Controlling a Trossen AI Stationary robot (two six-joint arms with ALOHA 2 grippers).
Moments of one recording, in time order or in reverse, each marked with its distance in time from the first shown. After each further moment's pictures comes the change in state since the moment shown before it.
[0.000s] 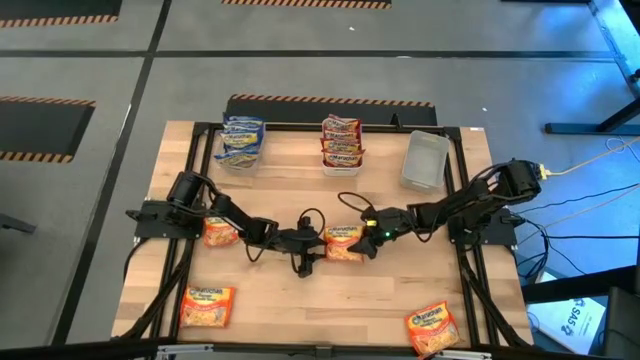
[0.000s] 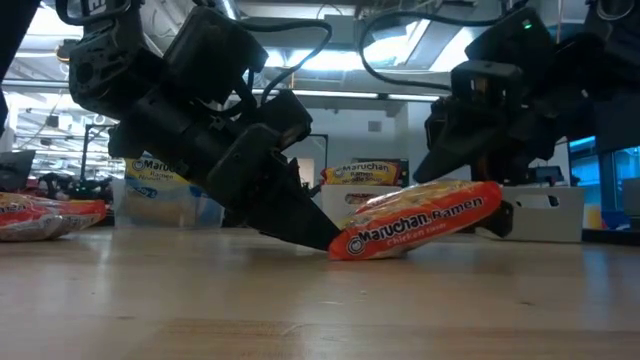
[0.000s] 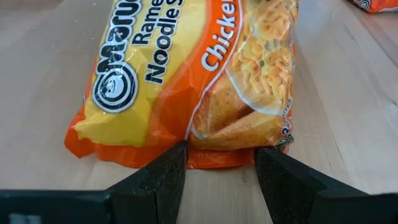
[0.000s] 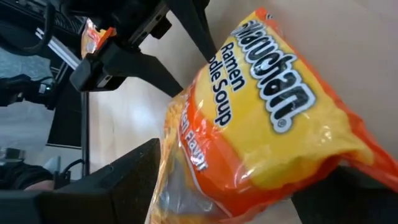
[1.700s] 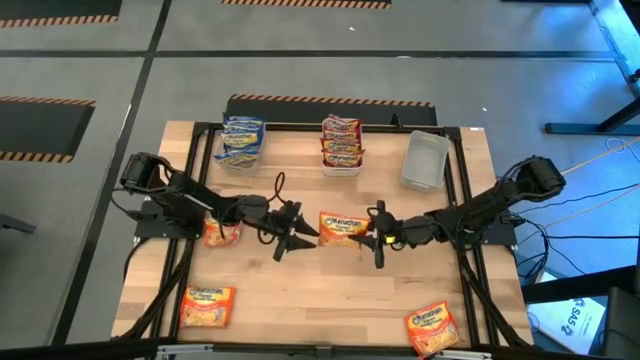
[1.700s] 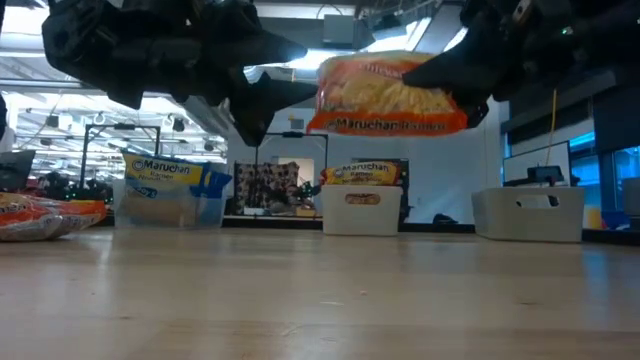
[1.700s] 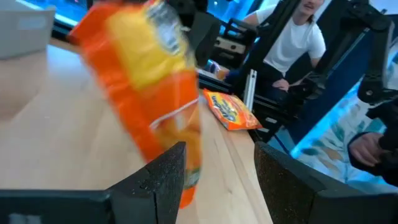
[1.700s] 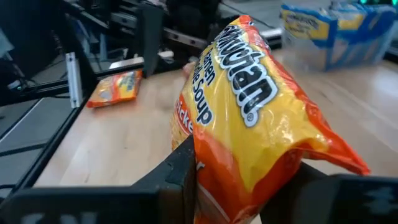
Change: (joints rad) left arm 0.122 -0.408 -0.242 0.296 0.372 -0.140; right arm 0.199 -0.215 0.000 0.117 0.502 -0.659
